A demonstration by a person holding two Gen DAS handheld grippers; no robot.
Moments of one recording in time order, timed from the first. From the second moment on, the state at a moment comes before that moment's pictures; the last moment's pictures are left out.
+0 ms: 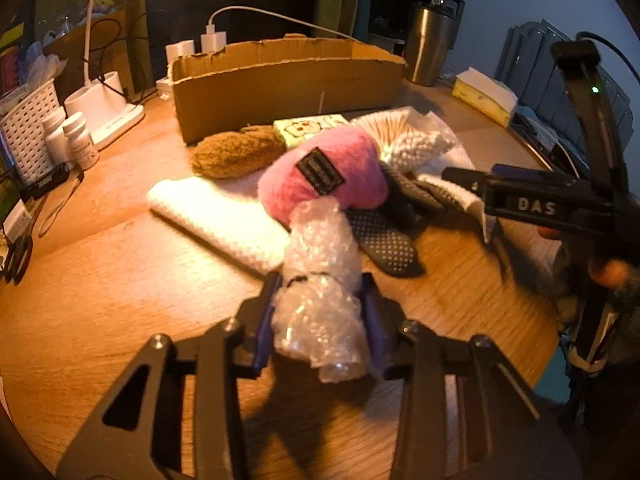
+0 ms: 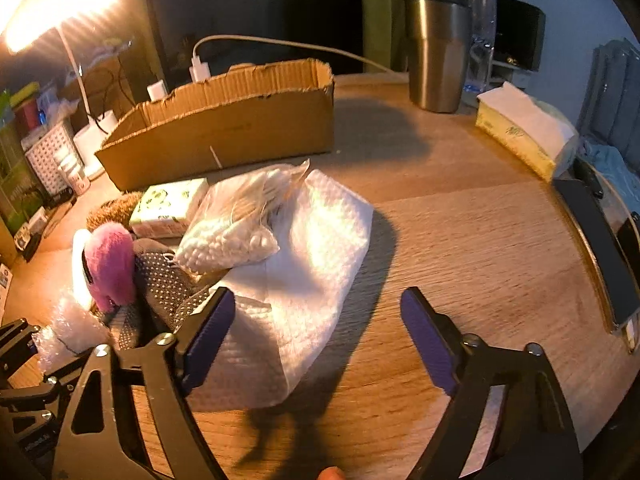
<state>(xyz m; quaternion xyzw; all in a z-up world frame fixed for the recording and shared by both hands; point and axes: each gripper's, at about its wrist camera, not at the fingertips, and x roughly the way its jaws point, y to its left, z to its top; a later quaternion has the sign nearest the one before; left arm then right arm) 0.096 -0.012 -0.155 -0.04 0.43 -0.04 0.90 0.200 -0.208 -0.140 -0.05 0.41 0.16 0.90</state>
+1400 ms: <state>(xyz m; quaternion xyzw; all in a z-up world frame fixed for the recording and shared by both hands) 0.073 -0.005 -0.038 -0.03 0.24 -0.03 0.97 0.157 -0.230 -0.030 -0.05 0.27 0.20 0.94</state>
